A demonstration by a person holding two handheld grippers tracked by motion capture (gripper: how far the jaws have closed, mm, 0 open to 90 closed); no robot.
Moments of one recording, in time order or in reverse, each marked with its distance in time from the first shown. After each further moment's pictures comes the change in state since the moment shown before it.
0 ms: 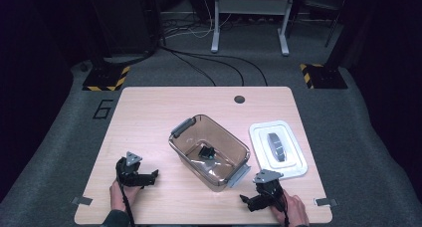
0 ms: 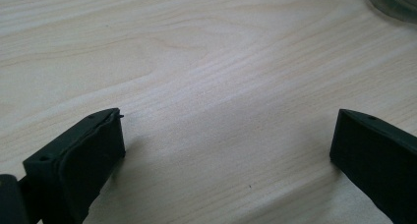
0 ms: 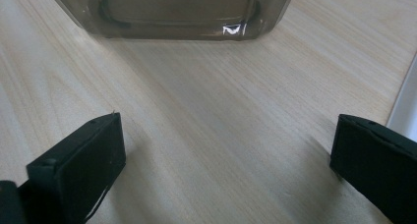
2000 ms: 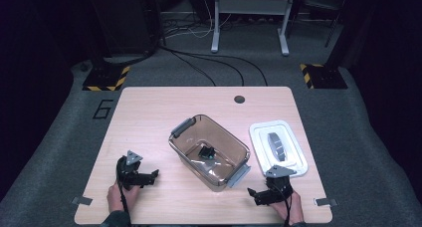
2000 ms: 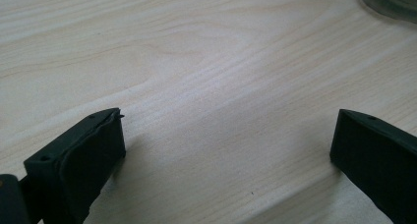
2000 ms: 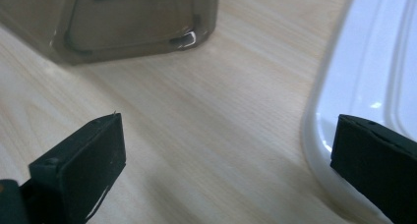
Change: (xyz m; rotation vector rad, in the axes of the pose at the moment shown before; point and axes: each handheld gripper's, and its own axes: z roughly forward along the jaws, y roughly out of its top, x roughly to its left) left arm 0.003 0.002 0.001 0.011 -0.030 0.028; right arm -0.017 0.000 -0.025 -0.036 -0.076 0.153
